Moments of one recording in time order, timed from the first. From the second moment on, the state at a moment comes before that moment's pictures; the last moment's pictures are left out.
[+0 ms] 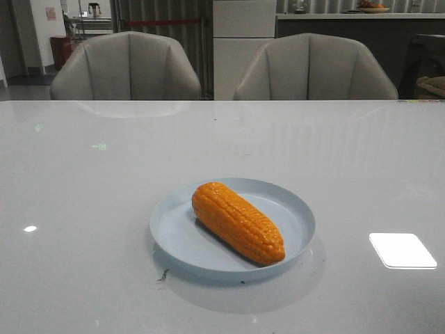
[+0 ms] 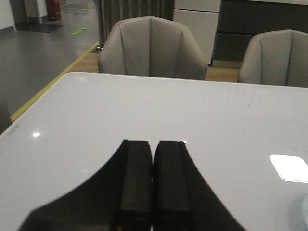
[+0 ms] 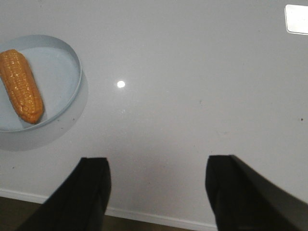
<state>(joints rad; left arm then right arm) 0.01 0.30 -0.25 -0.19 0.14 0.16 0.06 0.53 -0.62 0.07 0.87 -0.02</state>
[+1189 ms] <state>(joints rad) 0.05 -0.01 0.01 -0.19 0.32 0.16 0.06 0.53 -0.62 0.07 0.92 -0.02</state>
